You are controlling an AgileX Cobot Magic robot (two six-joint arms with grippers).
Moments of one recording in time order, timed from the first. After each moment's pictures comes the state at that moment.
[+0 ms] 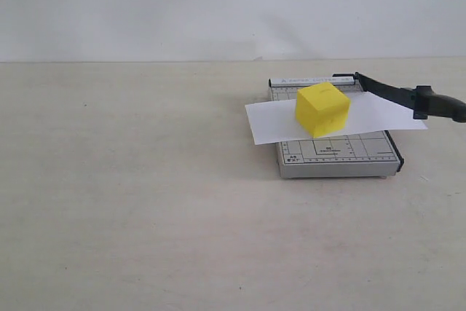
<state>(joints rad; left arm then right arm) -0.36 0.30 -0.01 -0.57 -0.12 0.77 0.02 0.39 -0.45 0.23 0.38 -0.40</state>
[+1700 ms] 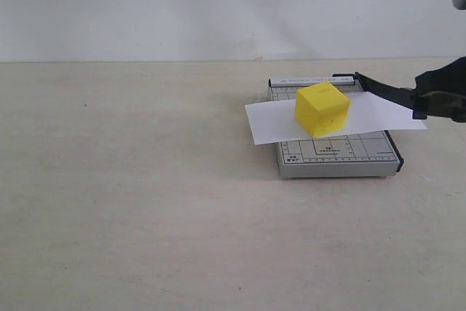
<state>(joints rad) -0.35 0.30 0.00 -1.11 -0.48 1.05 0.03 1.34 -0.88 0.23 0.55 -0.31</state>
